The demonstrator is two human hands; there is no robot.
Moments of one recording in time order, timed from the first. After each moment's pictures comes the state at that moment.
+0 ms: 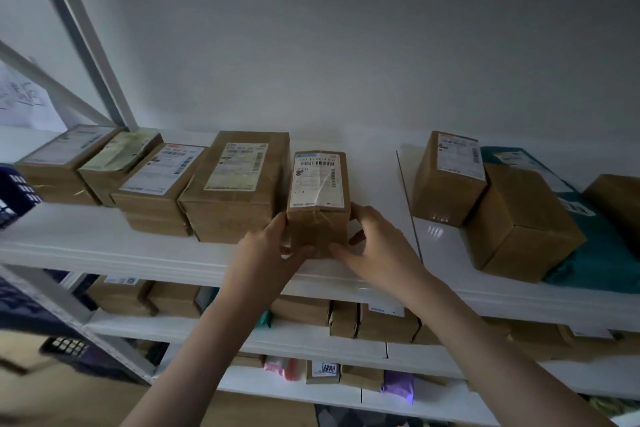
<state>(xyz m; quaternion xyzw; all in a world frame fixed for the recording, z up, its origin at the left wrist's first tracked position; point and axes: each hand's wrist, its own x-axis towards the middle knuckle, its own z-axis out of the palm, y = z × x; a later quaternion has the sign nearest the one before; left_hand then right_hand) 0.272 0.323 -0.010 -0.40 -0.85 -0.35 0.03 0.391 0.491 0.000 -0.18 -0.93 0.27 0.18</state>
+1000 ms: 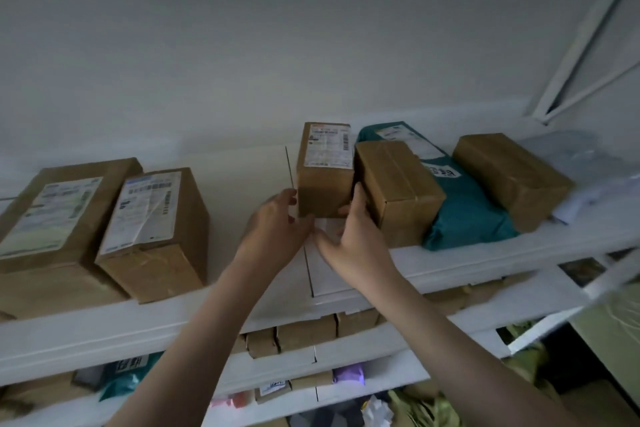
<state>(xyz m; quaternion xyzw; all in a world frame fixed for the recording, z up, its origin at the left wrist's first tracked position) 0.327 0.529 -0.010 -0.48 -0.81 -0.33 -0.06 0.472 0.590 -0.019 -0.38 -0.82 0.31 0.28</state>
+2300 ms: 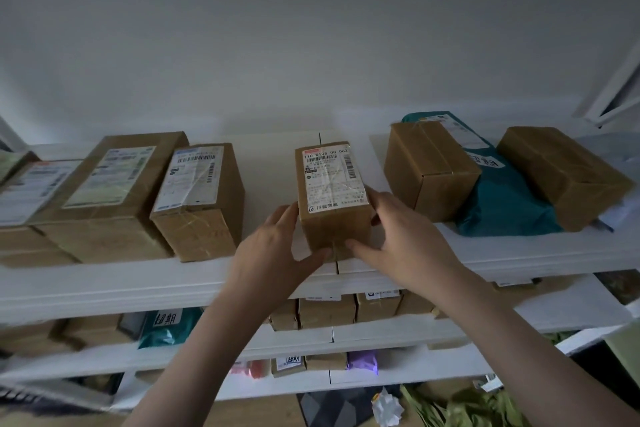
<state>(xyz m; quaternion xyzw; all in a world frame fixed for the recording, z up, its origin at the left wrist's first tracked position) 0.363 0.431 0.003 -0.50 -0.82 -0.26 0.02 0.518 0.577 0.013 -0.22 -0.94 0.16 0.21</state>
